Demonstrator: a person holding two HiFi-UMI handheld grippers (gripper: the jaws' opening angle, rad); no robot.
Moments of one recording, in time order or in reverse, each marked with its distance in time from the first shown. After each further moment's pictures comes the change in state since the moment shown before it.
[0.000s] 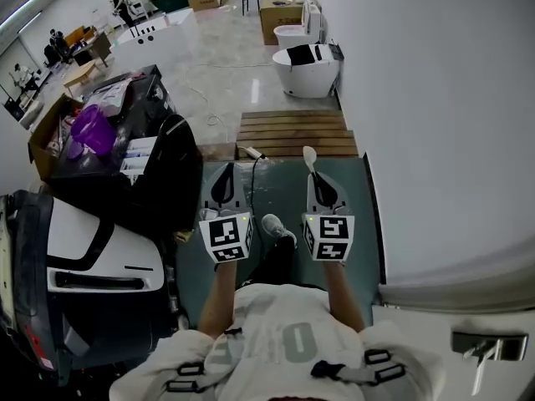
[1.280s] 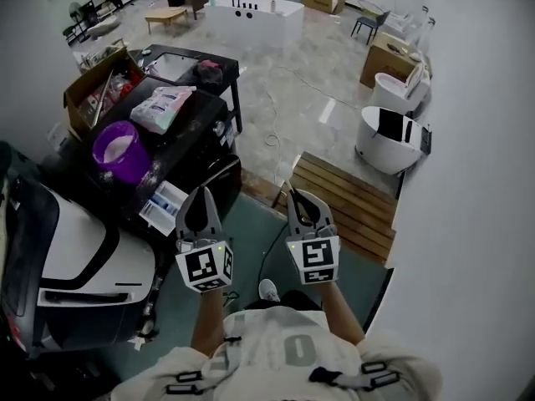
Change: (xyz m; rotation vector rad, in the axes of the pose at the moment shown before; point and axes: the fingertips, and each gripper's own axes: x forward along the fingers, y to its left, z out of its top) left arm 0.217 0.300 0.019 -0.054 -0.018 0.626; right arm 0.418 0.139 0.142 -0.272 -0.054 0.628
